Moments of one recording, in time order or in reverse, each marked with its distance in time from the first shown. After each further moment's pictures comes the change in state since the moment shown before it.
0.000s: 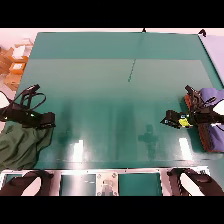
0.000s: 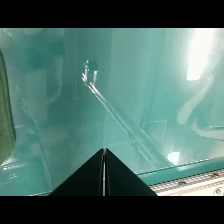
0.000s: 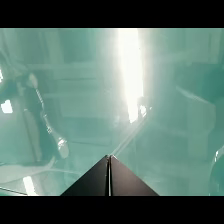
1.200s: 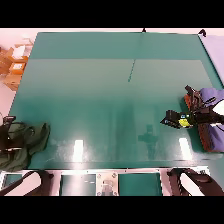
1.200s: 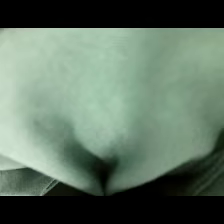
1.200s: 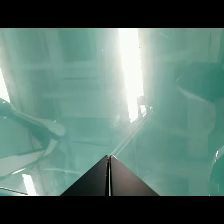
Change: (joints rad) left arm 0.441 -0.253 -0.169 0.723 0.163 0.094; right arm 0.001 0.000 -0.001 0.000 0.000 0.000
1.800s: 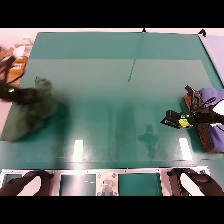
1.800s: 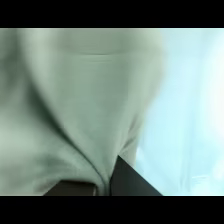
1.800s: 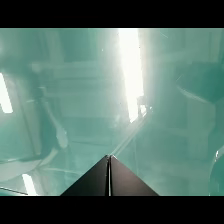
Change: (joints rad) left arm -0.410 0.128 0.530 -0.674 -0.126 0.047; right arm 0.000 0.000 0.000 0.000 0.000 0.000
